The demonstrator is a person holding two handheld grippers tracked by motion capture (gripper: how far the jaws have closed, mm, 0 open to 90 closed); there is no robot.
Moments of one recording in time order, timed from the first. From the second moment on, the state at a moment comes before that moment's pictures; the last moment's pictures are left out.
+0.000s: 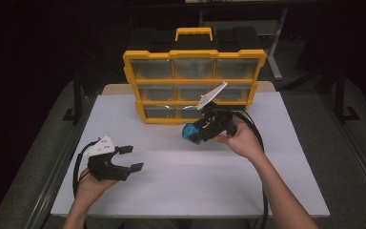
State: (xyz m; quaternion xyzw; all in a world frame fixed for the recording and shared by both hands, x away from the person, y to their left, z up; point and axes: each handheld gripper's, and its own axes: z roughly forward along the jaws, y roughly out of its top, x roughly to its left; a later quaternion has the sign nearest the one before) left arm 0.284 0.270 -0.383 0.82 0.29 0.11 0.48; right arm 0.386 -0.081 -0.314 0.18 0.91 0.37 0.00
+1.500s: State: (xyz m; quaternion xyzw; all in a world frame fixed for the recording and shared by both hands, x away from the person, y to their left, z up) left arm 0.285 0.269 -0.384 0.82 0.28 0.11 0.48; right arm 0.427 -0.138 -0.259 0.19 0.91 0.36 0.06
